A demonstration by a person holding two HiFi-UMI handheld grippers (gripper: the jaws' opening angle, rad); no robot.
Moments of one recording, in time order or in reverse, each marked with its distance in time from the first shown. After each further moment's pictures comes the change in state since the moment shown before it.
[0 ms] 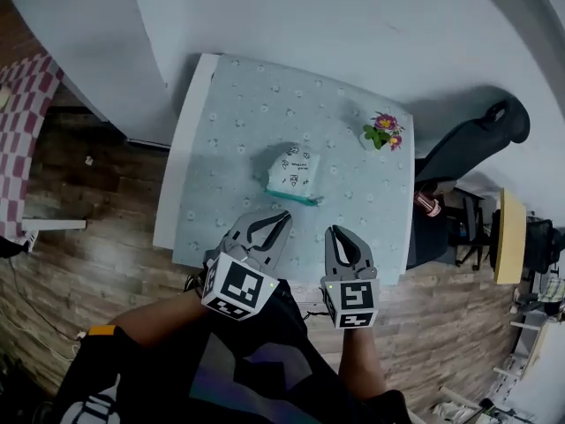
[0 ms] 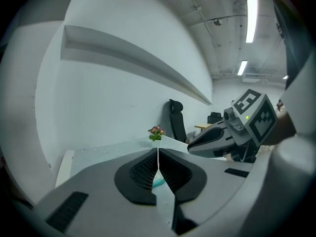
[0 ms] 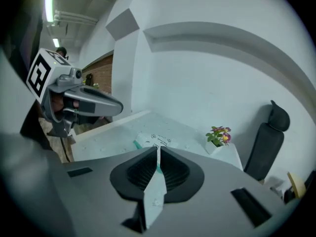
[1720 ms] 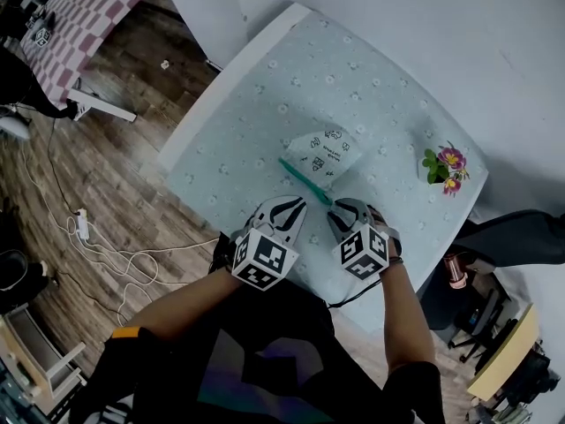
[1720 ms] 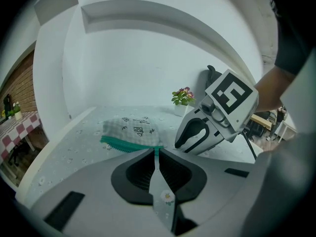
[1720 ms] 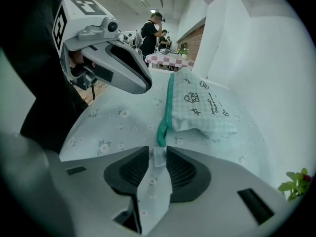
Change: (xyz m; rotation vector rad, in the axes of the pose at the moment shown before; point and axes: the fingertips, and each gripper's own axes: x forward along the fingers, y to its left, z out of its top) left arm 0.107 -0.030 -0.131 -0.250 0.286 0.419; right arm 0.133 -0.016 -0.136 -0.859 0.207 0.792
